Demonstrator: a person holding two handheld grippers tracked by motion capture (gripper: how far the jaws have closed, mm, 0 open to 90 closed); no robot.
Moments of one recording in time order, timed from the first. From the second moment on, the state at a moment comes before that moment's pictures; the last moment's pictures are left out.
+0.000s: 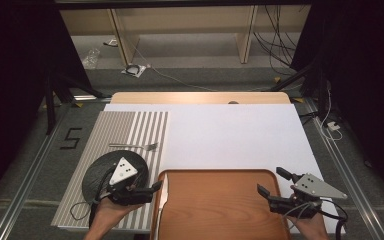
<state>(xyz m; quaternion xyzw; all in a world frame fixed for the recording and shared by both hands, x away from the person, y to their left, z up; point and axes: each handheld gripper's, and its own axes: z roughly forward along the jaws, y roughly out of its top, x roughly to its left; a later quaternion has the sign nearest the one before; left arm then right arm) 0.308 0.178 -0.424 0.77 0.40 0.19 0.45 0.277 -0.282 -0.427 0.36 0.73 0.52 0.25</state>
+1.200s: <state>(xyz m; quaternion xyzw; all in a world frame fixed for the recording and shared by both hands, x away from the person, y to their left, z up) 0.383 0.232 -0.413 0.79 0.44 0.23 0.37 0.278 -0.282 -0.427 0.37 0.73 0.51 0.25</state>
